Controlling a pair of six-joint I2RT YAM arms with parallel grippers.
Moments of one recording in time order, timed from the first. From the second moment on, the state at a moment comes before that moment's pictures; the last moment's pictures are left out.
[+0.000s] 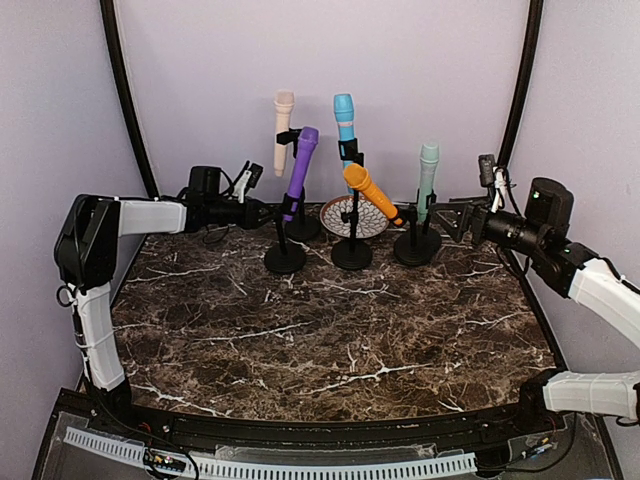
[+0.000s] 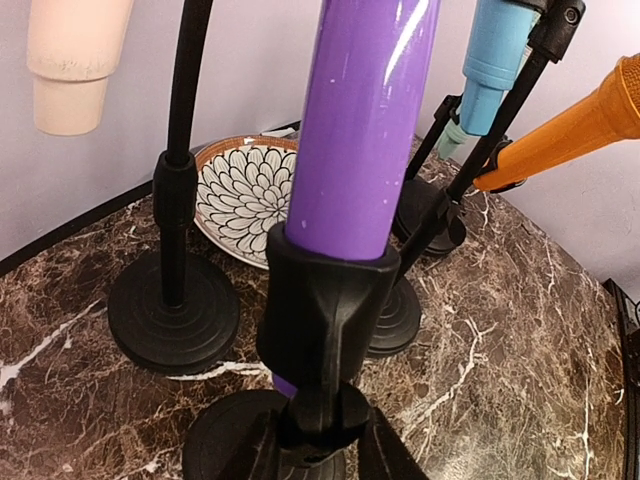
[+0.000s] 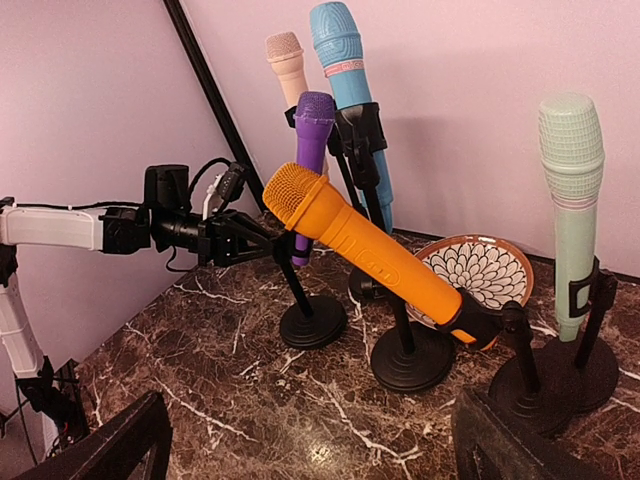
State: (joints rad) left arm -0.31 2.00 1.41 0.12 0.69 -0.04; right arm 0.32 0.97 0.77 0.07 -0.53 0.26
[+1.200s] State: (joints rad) left arm -0.51 1.51 0.90 0.17 0.42 0.08; right arm 0.48 0.99 0.78 0.15 -0.39 0.39
